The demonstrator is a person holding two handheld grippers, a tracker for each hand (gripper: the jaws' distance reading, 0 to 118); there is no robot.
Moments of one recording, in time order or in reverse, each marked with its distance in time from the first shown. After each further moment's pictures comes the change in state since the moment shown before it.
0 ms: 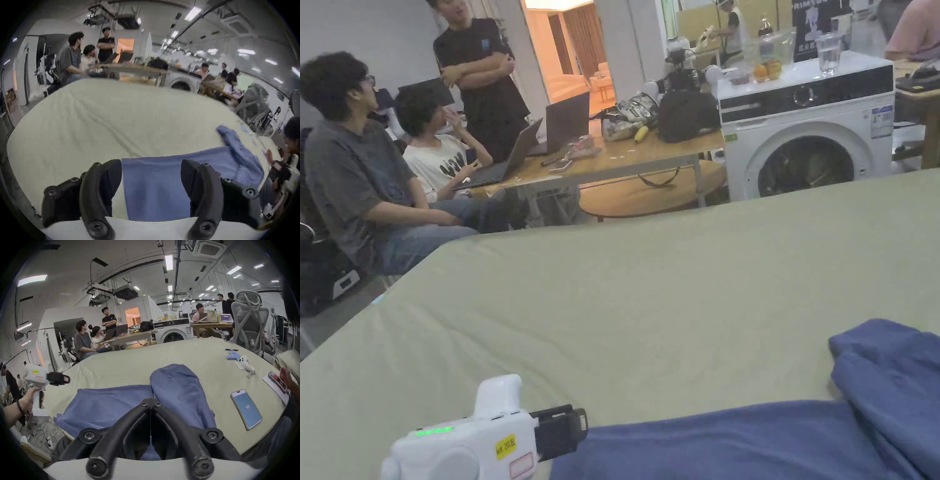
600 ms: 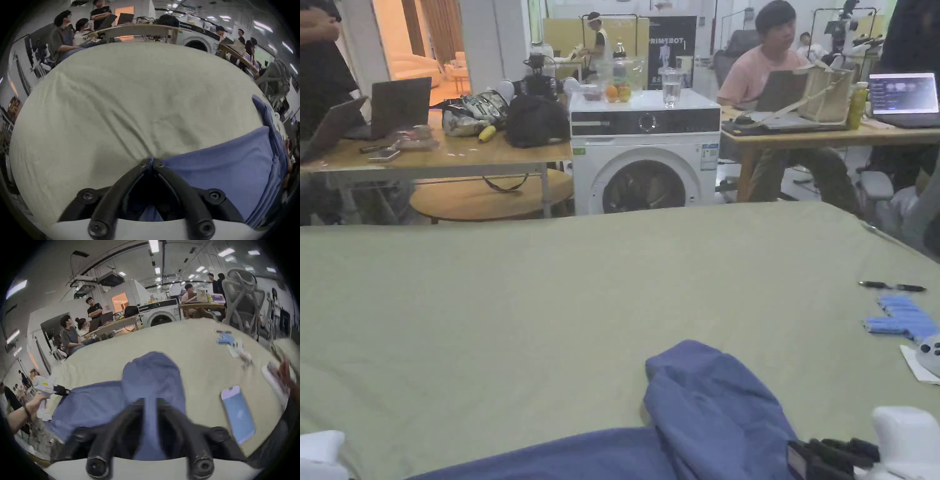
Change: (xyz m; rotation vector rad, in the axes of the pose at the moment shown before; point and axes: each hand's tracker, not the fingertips) left arm 0.010 0.006 -0.096 -0.254 0.090 -0.075; right arm 0.087 0.068 -0.081 -0.193 -0.107 0.010
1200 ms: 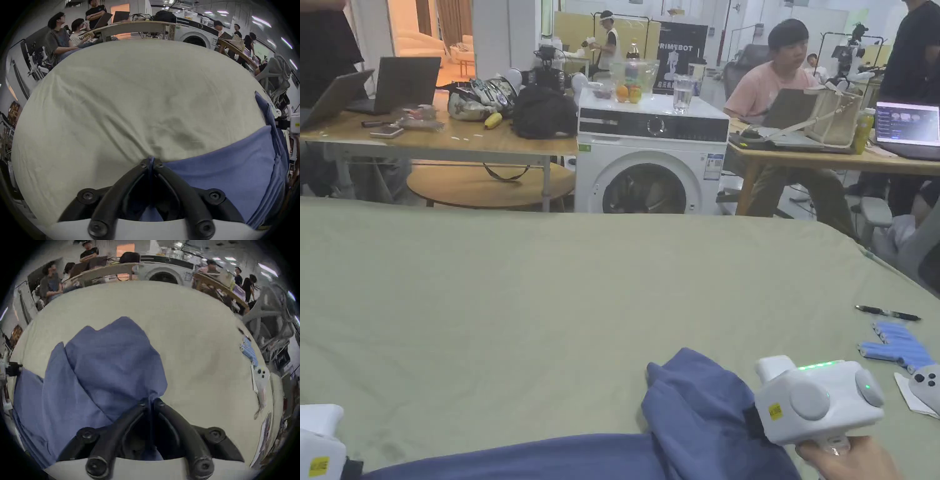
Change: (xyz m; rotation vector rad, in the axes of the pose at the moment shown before) left arm 0.015 0.001 0.005 -0.003 0.009 -0.011; right arm 0.007 0.051 -0.182 -0.400 -0.139 0.211
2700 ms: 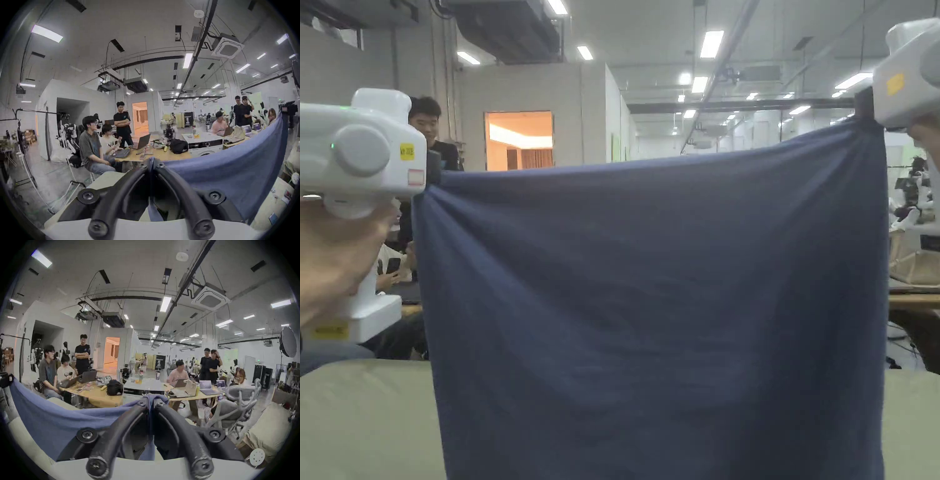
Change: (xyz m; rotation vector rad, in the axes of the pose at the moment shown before) left arm -0.023 0.292 0.357 0.995 0.167 -0.028; right arm -0.004 0.315 0.414 0.960 -0.174 -0.112
